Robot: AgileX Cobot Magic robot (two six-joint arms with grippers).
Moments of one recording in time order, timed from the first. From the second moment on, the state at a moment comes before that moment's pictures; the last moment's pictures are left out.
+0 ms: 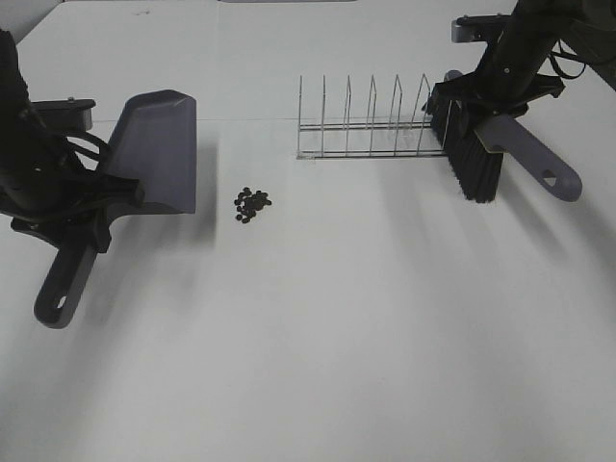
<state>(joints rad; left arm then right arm) -0.27 1.90 -1.17 -0.09 0.76 -0.20 0.03 2.51 -2.21 -0.03 1.03 -0.06</state>
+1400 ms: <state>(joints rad) -0.29 1.90 -1.05 -0.06 0.77 -0.22 0.29 1.98 -1.86 -0.17 1.15 0.19</state>
